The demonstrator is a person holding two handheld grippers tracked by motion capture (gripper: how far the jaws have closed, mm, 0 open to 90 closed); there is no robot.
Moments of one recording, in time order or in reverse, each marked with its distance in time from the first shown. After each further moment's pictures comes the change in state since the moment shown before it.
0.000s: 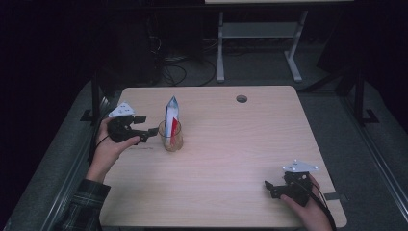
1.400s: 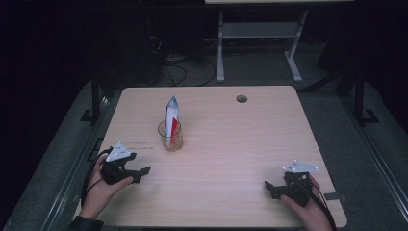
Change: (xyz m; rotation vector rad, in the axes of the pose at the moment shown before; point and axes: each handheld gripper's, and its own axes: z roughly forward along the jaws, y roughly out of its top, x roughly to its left) left arm -0.039 -0.104 -0.018 0.138 0.069 -0.033; right arm 0.001 0.000 0.000 -0.001 0.003 -0.001
